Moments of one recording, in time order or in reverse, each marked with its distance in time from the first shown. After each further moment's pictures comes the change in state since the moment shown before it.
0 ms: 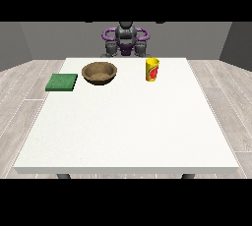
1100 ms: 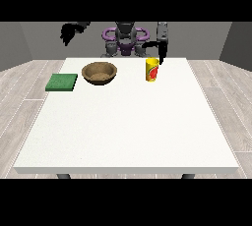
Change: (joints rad) left arm -0.168 0.014 0.068 0.420 -0.111 -0.009 -0.699; right arm -0.156 -0.029 -0.130 0.088 -0.084 0.130 -0.373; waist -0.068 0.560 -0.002
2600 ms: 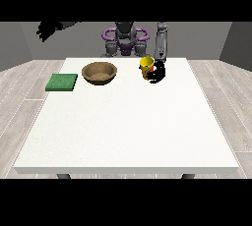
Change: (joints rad) left arm -0.283 0.053 0.150 0.794 -0.093 0.202 -0.444; right arm -0.060 -0.199 -0.205 0.224 -0.188 0.228 -0.017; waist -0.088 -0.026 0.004
